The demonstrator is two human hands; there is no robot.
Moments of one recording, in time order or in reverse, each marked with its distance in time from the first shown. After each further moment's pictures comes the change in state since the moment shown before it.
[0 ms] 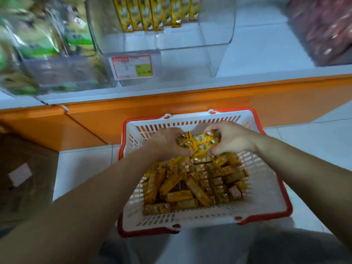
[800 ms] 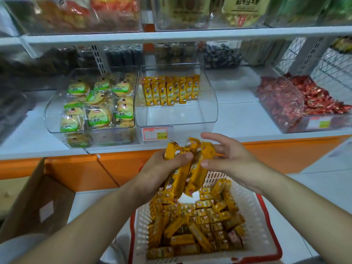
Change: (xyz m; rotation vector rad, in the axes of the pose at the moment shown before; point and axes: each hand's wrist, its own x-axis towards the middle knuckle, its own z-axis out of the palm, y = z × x) left_hand -0.140 0.091 -0.107 -1.075 0.075 0.127; right_hand -0.110 -0.136 -0.062 0.885 0.224 -0.250
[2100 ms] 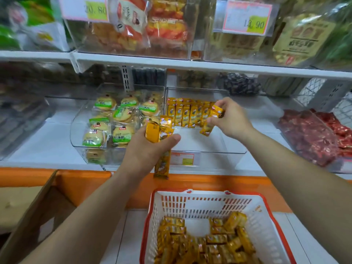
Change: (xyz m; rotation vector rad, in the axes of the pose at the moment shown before) left_hand 0.019 0.066 -0.095 0.215 0.527 0.290; right_hand 0.193 -0.075 0.004 -0.867 0.455 -0.286
